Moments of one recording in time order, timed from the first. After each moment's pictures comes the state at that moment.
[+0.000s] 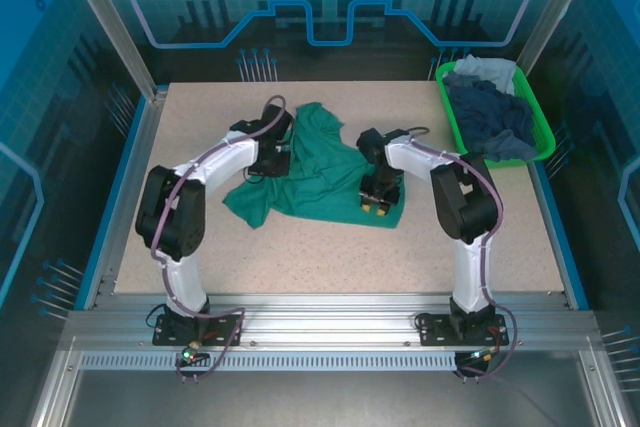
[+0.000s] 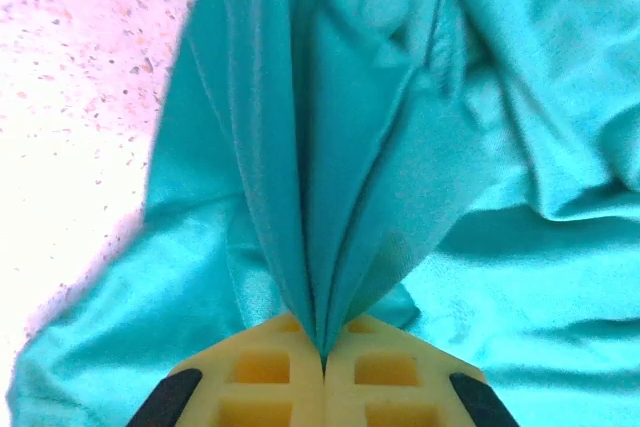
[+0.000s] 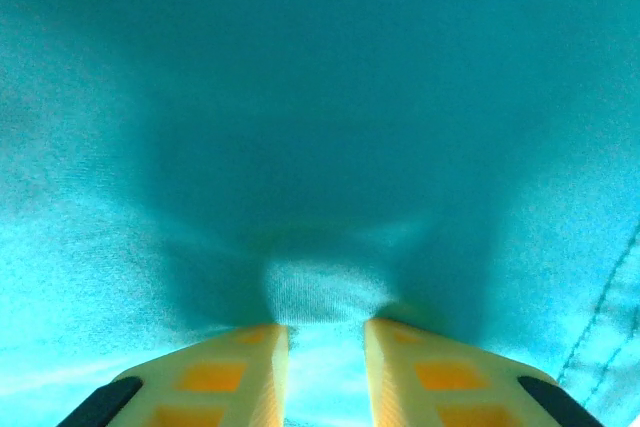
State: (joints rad) left arm -0.35 1.85 1.46 -0.83 -0.10 -0.37; right arm 0.42 2.06 1.46 -1.06 -0.12 0.81
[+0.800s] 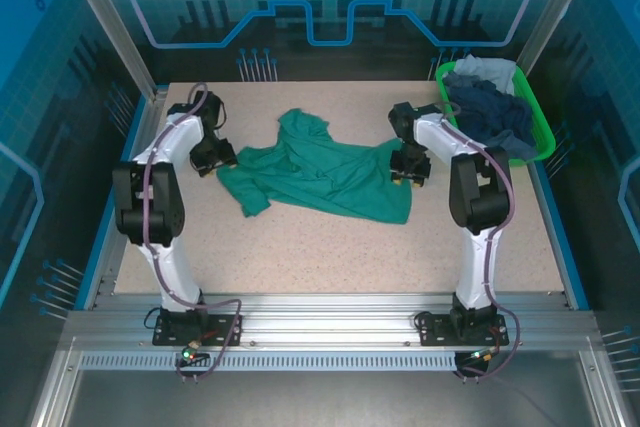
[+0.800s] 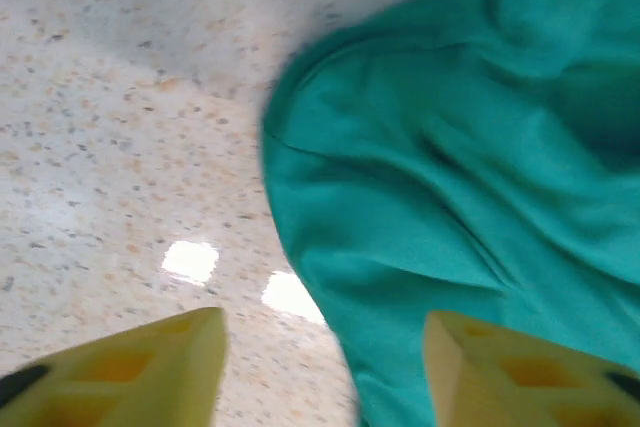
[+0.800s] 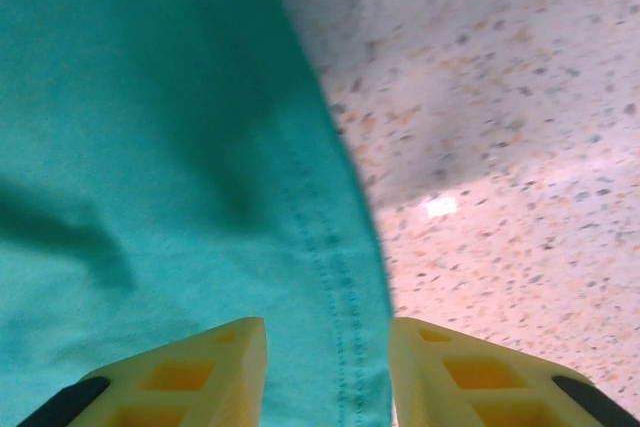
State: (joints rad) left arm 0.02 1.93 1.53 -1.03 -0.04 -0.44; right arm 0.26 2.10 1.65 -1.17 0.07 0.56
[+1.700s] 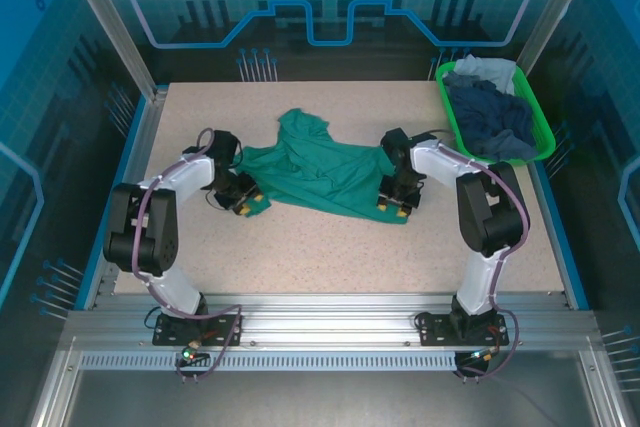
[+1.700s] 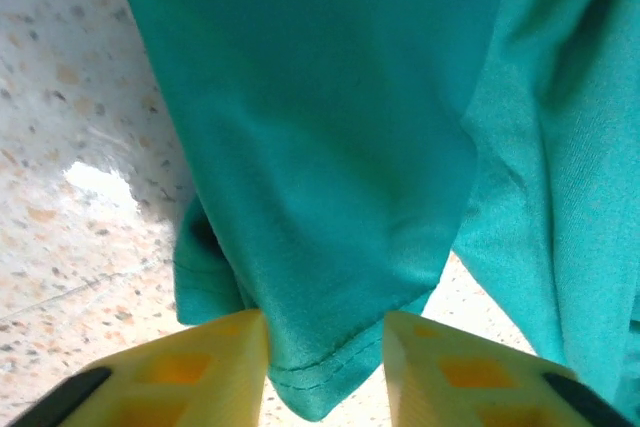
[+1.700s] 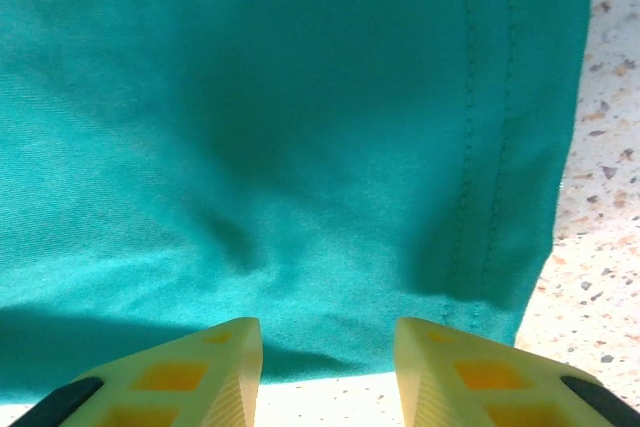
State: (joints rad) left arm -0.09 1.71 1.07 -0.76 0.31 -0.85; right arm 0.34 1.89 1.29 -1.00 -0.14 0.73
